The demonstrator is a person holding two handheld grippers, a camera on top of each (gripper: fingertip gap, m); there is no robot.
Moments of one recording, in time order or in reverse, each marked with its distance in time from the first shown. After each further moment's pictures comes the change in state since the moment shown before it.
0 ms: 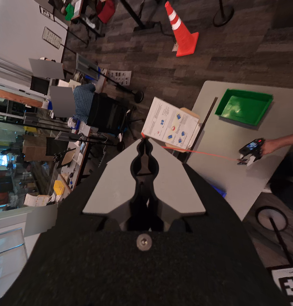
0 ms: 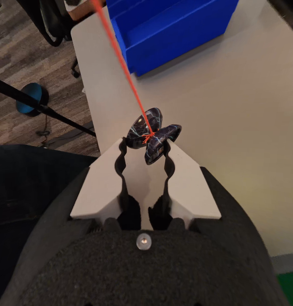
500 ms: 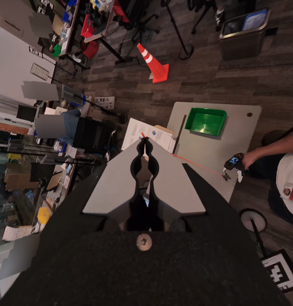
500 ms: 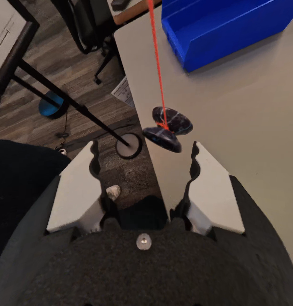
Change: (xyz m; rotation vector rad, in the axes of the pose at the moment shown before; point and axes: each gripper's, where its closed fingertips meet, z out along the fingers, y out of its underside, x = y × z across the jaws) left arm 0.106 -0.034 -0.099 0.143 0.101 0.036; right arm -0.135 0.038 0.004 0.070 -0.055 -0.019
